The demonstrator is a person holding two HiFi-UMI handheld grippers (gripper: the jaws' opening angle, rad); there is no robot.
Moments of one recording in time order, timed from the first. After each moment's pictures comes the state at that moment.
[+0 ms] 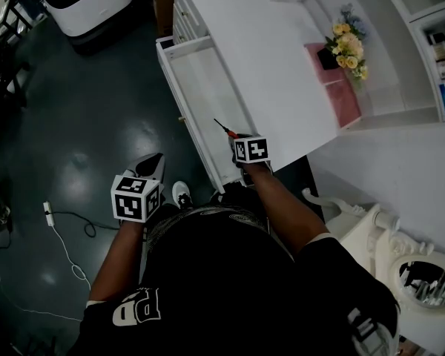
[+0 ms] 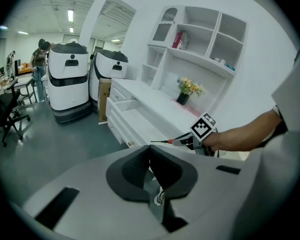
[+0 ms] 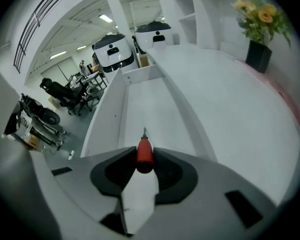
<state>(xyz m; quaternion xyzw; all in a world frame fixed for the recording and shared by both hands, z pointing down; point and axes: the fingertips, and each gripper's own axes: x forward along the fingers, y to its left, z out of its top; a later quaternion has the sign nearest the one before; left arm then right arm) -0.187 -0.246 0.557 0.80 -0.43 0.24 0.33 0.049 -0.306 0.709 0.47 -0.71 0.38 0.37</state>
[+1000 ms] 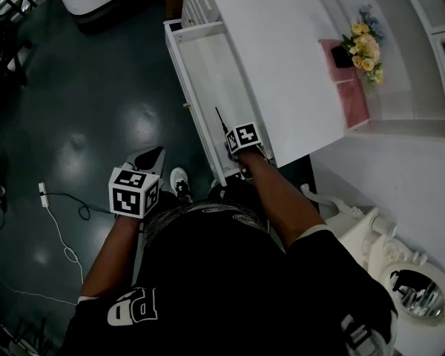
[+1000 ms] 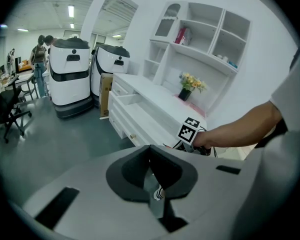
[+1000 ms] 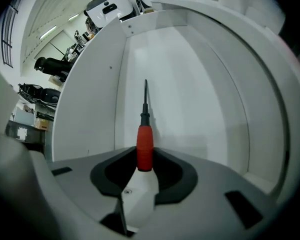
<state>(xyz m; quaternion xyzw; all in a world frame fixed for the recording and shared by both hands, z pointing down) -0.193 -0.235 0.573 0.79 -0.43 0.25 0.35 0.034 -0.257 0.790 0.35 -0.64 0.46 0.51</state>
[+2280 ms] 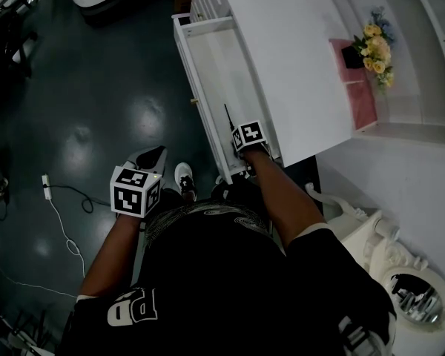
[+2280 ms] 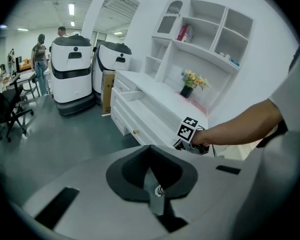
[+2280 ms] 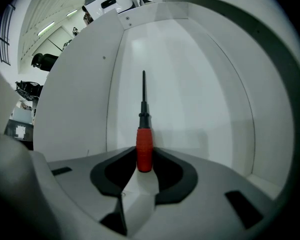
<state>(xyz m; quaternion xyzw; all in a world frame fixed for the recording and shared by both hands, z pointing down) -0.207 -0.227 0.582 0.78 -0.43 0.27 0.36 0.035 -0.253 0.811 0.34 -0.62 0.46 0.53</state>
